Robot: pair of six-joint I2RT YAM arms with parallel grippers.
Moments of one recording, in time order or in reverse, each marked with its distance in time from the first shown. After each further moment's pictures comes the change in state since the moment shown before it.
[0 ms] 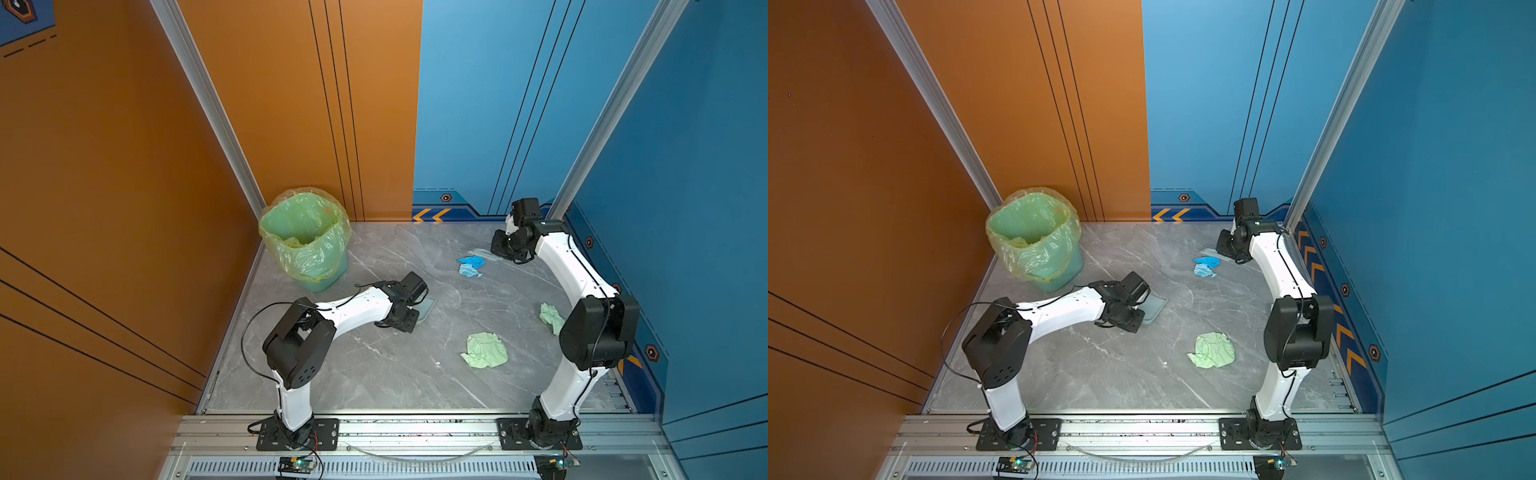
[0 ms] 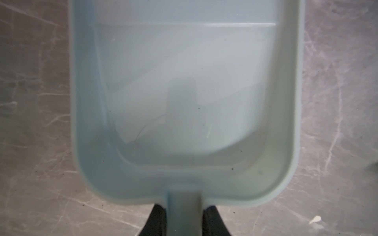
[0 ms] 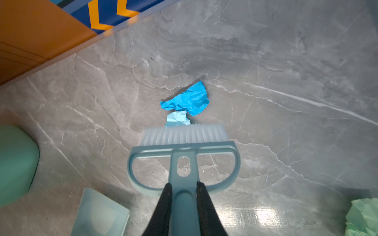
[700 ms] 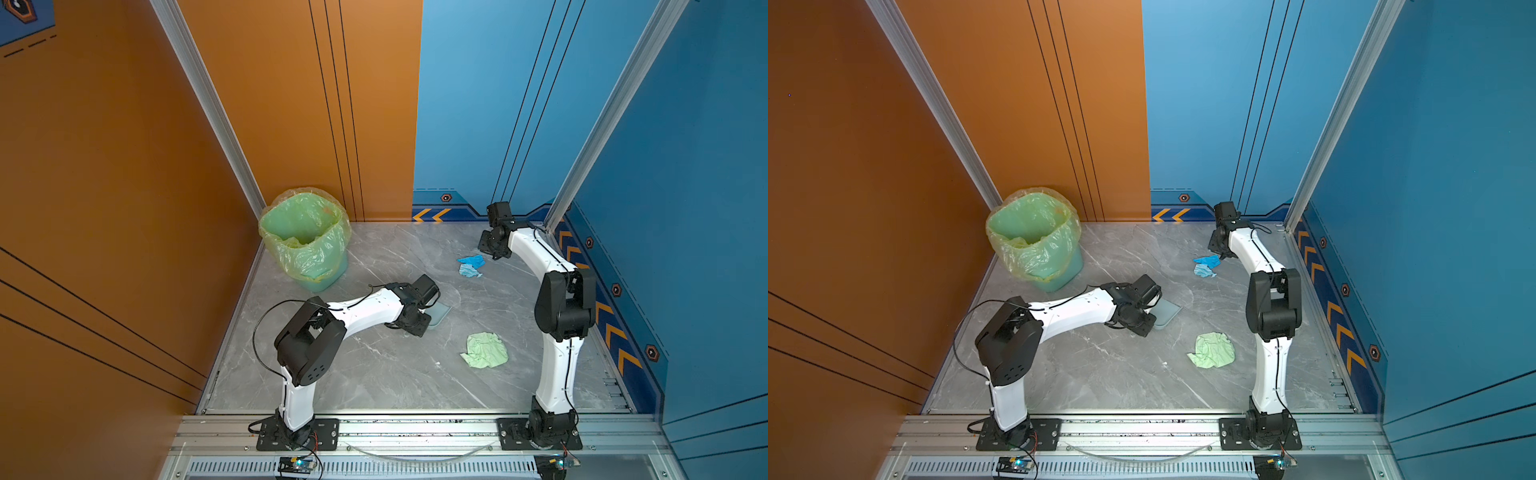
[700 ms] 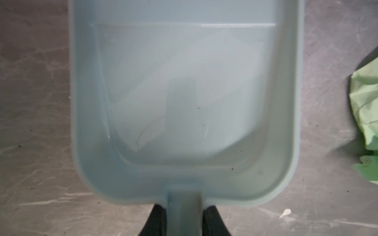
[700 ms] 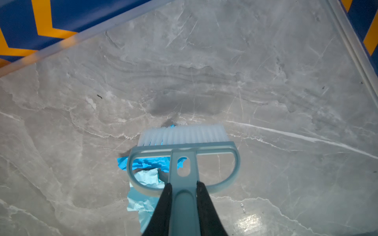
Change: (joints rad) left arm -0.051 0.061 0.075 -0.001 0.045 0.049; right arm 0.061 0.303 0.156 0.076 0.266 0.045
